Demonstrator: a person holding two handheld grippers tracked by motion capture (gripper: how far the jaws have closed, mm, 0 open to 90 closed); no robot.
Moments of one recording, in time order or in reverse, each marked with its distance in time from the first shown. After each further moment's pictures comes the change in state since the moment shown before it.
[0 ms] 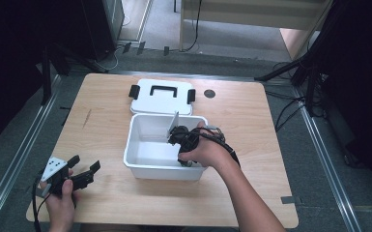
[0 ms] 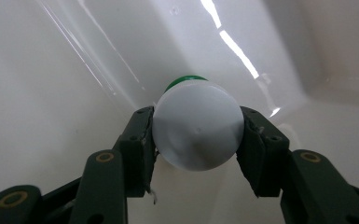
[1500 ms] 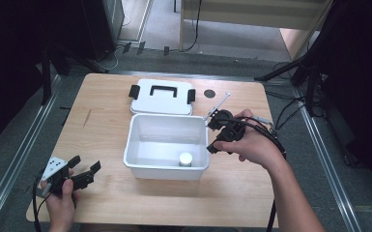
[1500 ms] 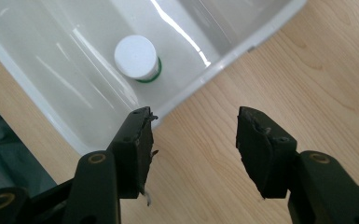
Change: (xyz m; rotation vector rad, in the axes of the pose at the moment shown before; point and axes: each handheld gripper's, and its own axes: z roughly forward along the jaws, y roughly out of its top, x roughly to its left) left arm 0.000 0.000 0.001 0.015 -0.010 -0.004; right arm -0.042 -0.087 -0.087 -0.247 0.004 0.107
